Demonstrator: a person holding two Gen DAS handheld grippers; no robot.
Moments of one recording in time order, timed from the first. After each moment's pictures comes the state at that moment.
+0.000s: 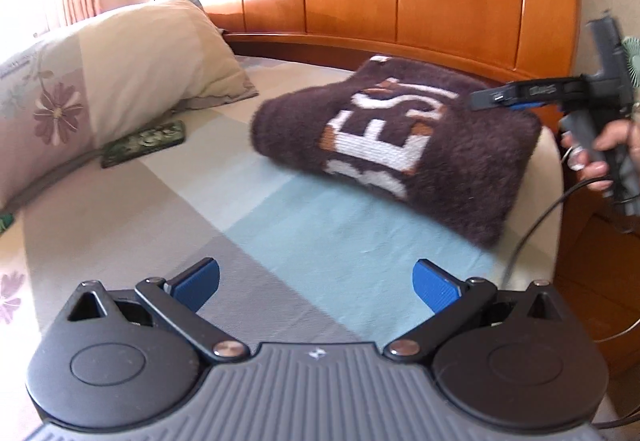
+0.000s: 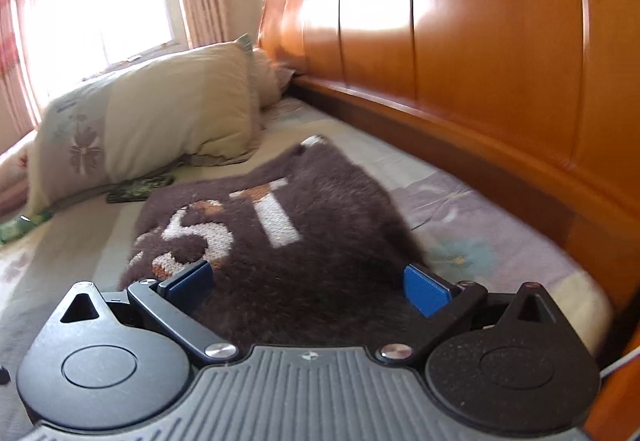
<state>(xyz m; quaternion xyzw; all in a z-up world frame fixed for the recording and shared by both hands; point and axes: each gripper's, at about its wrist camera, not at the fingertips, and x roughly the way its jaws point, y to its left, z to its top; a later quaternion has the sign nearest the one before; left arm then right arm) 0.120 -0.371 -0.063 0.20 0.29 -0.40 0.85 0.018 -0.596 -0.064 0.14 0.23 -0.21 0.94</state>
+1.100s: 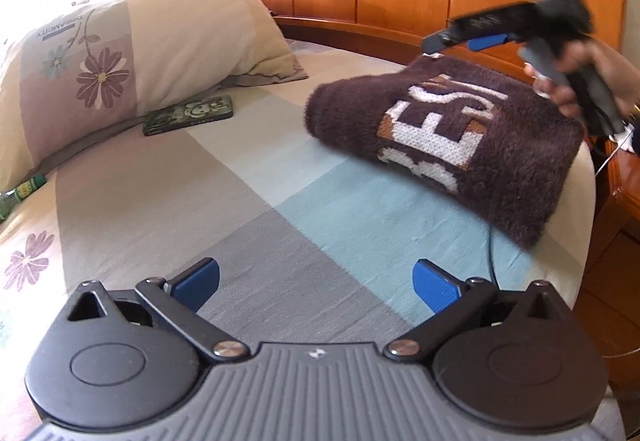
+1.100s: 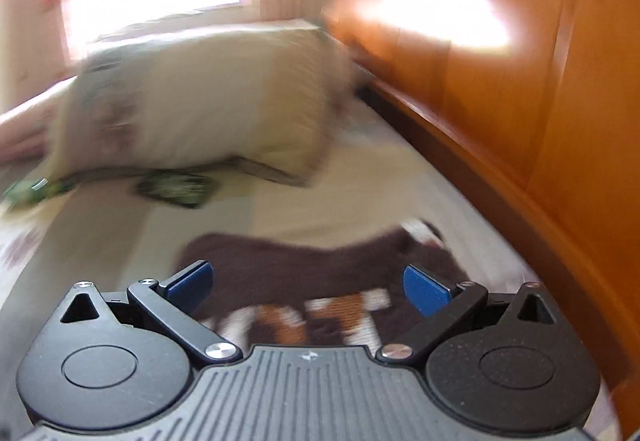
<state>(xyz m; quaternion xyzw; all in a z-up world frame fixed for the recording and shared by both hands) 0.136 -0.347 -0.064 0.16 0.33 -0.35 0.86 0.168 -0.619 -0.030 0.11 0.31 -0.17 0.93</state>
